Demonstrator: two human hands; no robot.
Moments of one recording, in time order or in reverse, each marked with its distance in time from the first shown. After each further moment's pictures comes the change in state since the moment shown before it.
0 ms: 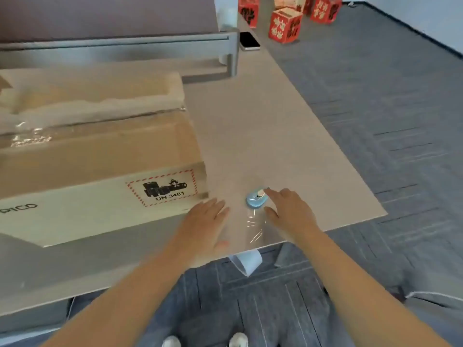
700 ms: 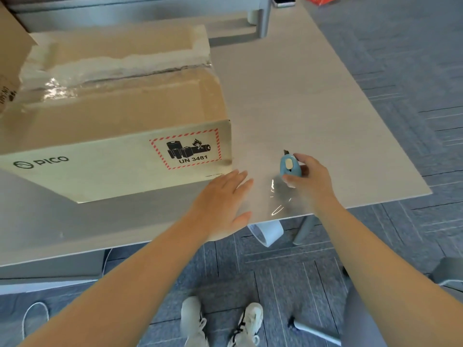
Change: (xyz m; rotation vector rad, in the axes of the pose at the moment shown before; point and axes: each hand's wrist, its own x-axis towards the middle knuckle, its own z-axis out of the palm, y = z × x) left_hand -0.015 0.001 0.003 -0.055 -0.051 -0.037; right_hand 0.013 -0.008 0.018 0.962 0.175 0.227
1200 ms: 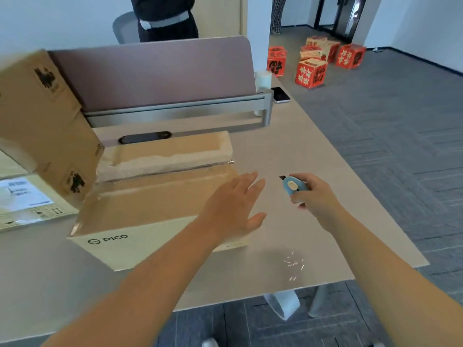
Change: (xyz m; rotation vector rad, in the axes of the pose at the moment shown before) left_hand -0.001 -0.020 -0.131 0.058 0.374 0.036; right_hand 0.010 -0.122 -0.023 0.166 -0.090 -0.118
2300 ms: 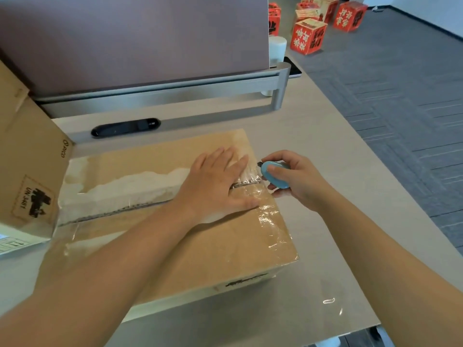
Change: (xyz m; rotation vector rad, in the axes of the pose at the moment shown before) left_hand 0.071 -0.135 0.025 -0.032 -0.205 -0.115; right_hand 0.099 -0.035 0.081 0.045 -0.203 0.011
